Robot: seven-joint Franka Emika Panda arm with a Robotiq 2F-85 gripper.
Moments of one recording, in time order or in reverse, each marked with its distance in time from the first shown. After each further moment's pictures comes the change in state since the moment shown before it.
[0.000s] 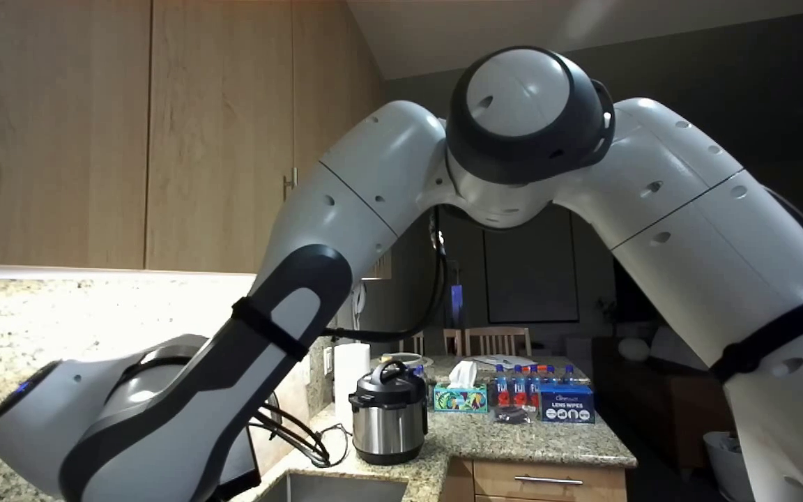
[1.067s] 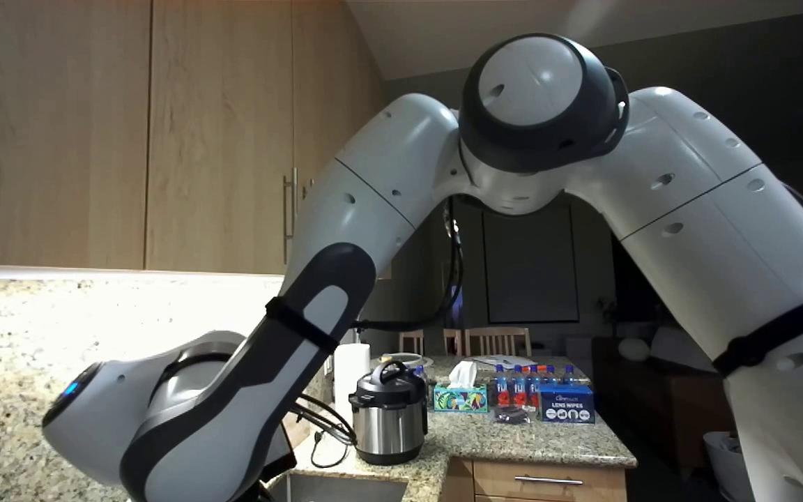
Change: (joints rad) arm -0.006 -0.058 -0.053 -0.087 -0.045 -0.004 0.002
